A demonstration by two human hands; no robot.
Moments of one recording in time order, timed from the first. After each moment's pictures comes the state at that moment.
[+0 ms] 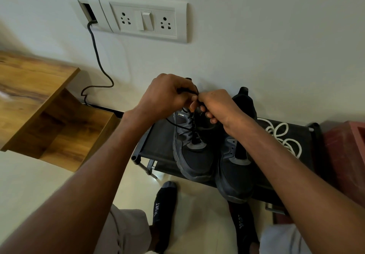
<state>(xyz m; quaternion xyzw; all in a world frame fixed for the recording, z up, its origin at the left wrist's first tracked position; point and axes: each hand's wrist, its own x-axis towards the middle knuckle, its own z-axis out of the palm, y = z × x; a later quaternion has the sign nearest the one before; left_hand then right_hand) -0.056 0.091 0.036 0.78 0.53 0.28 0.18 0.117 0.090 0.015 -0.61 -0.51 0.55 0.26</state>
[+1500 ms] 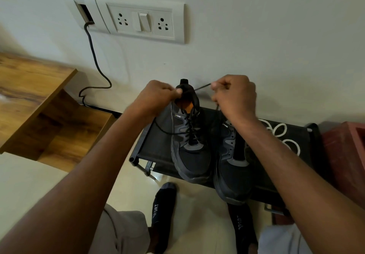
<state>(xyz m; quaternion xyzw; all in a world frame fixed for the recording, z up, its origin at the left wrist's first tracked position) -0.064 0.098 0.029 0.51 0.68 0.27 0.45 0.144 0.099 0.017 -0.67 -0.59 0.24 0.39</state>
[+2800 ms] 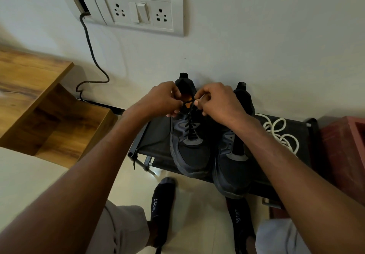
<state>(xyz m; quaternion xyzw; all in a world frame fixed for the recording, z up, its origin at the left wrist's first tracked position) -0.060 0.099 0.011 0.64 0.64 0.16 0.39 0.135 0.094 -0.001 -0.61 -0.70 0.30 0.23</state>
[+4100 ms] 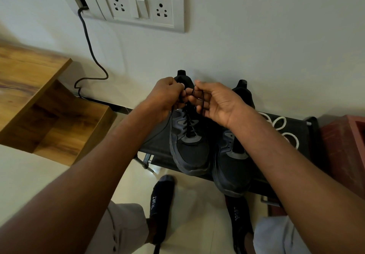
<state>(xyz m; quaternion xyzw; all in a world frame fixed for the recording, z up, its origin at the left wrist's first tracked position) -0.031 0.101 0.002 0.39 0.64 0.39 0.53 0.121 0.096 0.012 -0.53 -0.27 0.73 0.34</state>
